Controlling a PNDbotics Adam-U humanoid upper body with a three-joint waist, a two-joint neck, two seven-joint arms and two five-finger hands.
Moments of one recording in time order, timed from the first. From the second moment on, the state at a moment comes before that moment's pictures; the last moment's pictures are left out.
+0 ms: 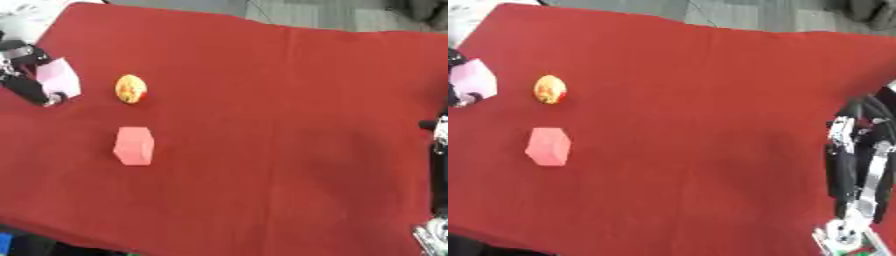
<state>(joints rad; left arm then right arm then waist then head) -1.01 0.66 -0.21 -1.18 -0.62 0.33 -0.60 -0.12 -0.42 0.14 -1.98 0.06 -0.01 -0.91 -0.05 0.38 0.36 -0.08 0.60</state>
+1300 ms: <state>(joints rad) -0.86 0.60 -0.33 -1.74 -0.26 0.44 -0.48 -0.31 -0.76 0.18 -1.98 -0.04 0.06 -0.68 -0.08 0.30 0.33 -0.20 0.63</state>
